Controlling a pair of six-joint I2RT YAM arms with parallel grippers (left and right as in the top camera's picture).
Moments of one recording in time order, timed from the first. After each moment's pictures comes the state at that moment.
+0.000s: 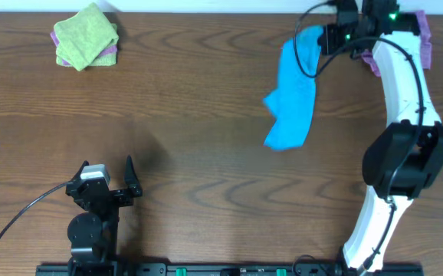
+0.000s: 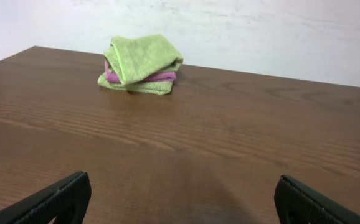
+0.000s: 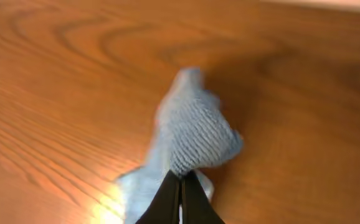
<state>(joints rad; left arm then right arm) 0.01 0.01 0.08 -0.24 -0.06 -0.10 -0.04 2.20 2.15 -0.97 -0.37 -0.15</state>
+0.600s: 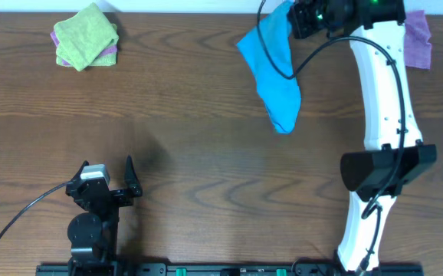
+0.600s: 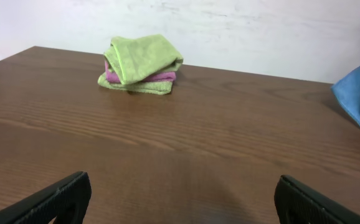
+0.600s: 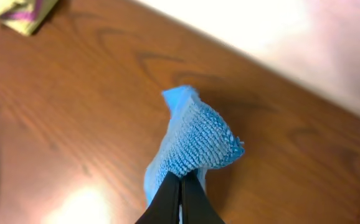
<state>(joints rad) 0.01 0.01 0.08 -0.24 -0.06 -0.10 0.16 2.20 2.51 -1.22 -0.31 -0.25</state>
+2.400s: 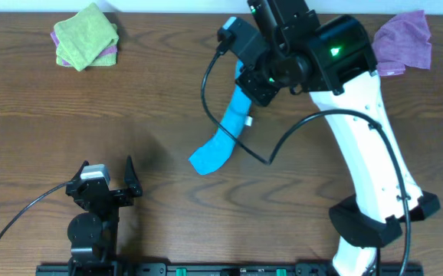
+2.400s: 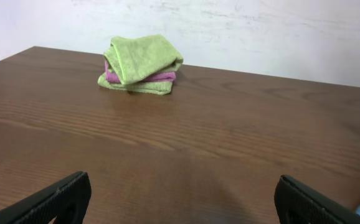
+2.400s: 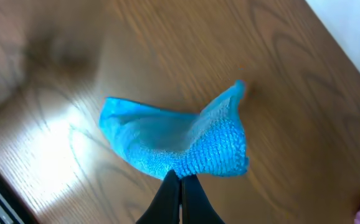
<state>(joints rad) 0.01 0.01 0.08 -0.24 -0.06 -0.10 0.54 1.95 2.48 -1.61 -0.09 -0.33</state>
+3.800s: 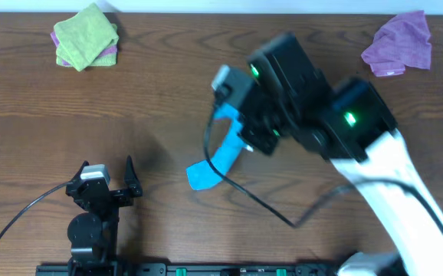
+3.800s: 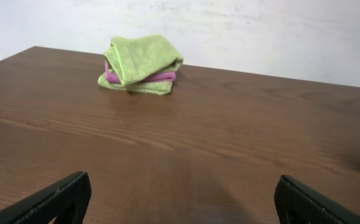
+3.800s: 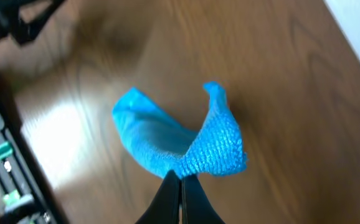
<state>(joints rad) 0.01 0.01 0.08 -0.24 -0.06 -0.10 0.68 1.52 1.88 -1.36 -0.10 -0.35</state>
